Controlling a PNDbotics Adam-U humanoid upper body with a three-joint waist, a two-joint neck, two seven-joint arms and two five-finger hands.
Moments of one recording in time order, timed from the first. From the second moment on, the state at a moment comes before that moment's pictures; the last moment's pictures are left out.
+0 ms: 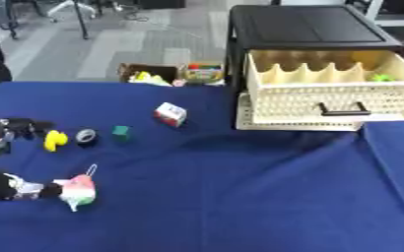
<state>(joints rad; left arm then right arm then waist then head) -0.18 1.23 -0.28 -1.77 -0.36 0.08 -0.09 -0.80 -0.63 -0.15 -1.99 0.57 0.42 0.25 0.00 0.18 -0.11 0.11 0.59</state>
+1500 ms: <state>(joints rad) -0.49 1.10 -0.42 -1.63 -0.49 0.02 -0.53 -0.69 -0.63 -0.02 -1.99 0.42 0.45 -0.19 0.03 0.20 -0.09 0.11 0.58</state>
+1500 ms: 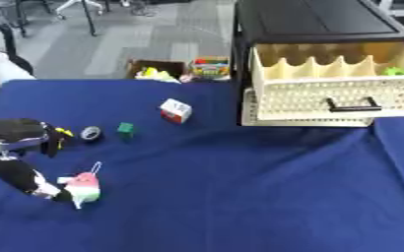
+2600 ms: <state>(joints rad) -0.57 0.95 -0.43 -1.52 -0.62 0.04 -0.75 -0.65 -0.62 0.04 -1.99 0.32 0.45 -0.40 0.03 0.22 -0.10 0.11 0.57</state>
